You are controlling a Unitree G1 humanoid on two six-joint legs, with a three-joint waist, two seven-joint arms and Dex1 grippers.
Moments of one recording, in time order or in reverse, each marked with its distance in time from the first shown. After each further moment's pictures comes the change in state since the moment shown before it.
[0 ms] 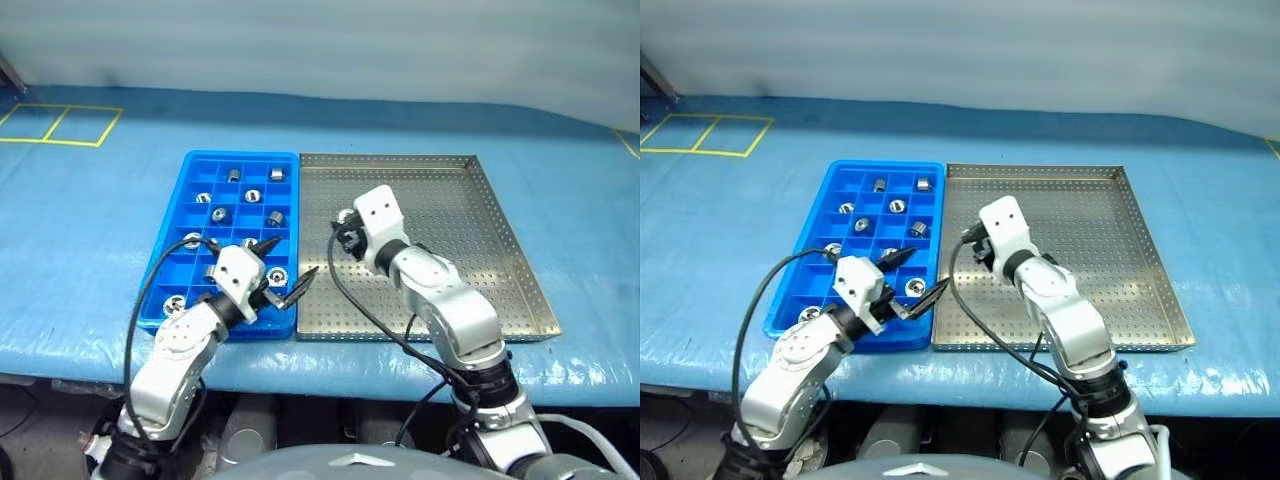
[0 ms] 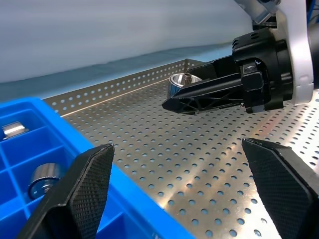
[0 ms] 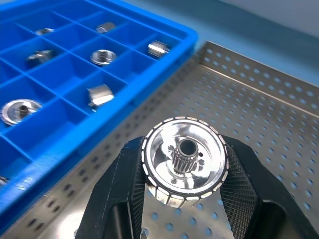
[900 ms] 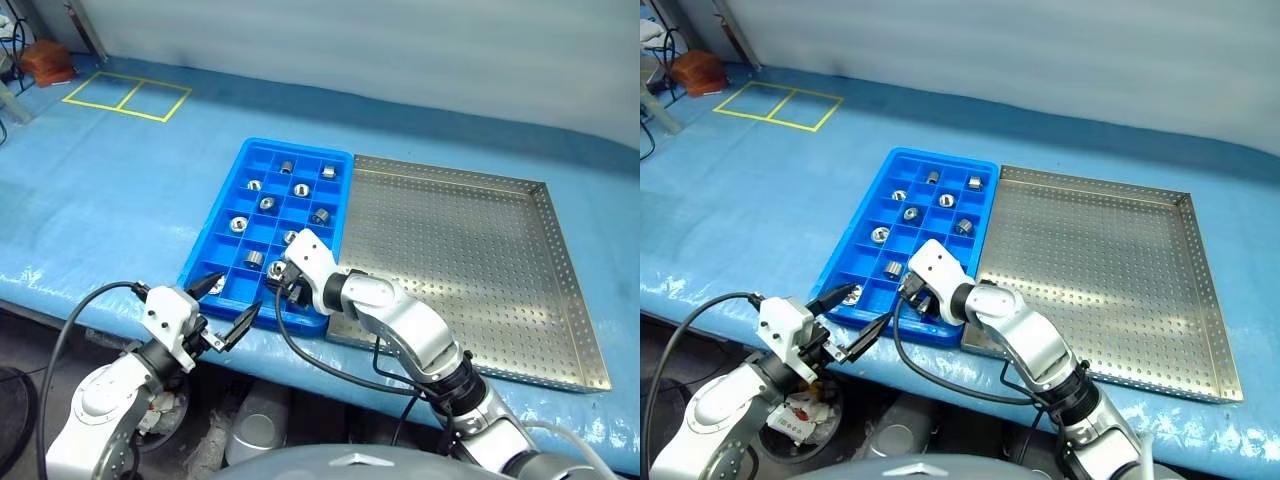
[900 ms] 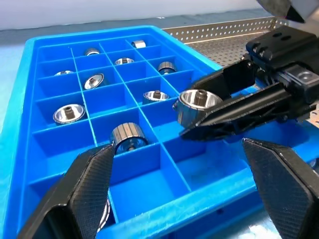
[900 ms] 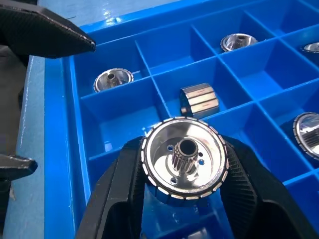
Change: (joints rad) left arm 0.323 0.130 0.215 -0.160 -0.116 0.008 -0.064; right arm 0.053 0.050 0.228 0.074 0.049 -0.037 0.205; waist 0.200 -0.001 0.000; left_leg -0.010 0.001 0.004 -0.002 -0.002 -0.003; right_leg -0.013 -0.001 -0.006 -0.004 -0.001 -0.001
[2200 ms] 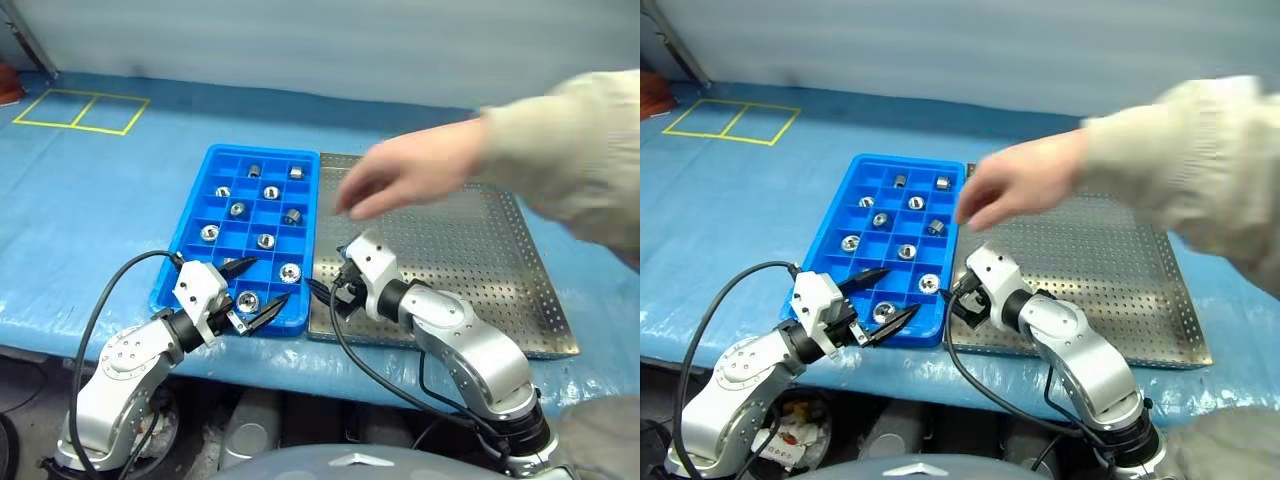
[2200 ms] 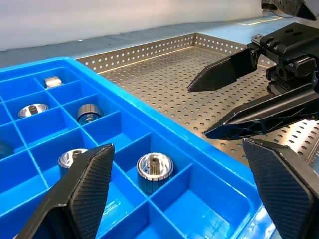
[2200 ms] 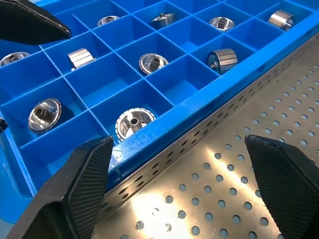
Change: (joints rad) left arm -0.221 0.036 -0.095 0.057 -0.029 0.079 -0.099; right arm 0.169 -0.154 -0.197 -0.318 0.057 0.127 -0.086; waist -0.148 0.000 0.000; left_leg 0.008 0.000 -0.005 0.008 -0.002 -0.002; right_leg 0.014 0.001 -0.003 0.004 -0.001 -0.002
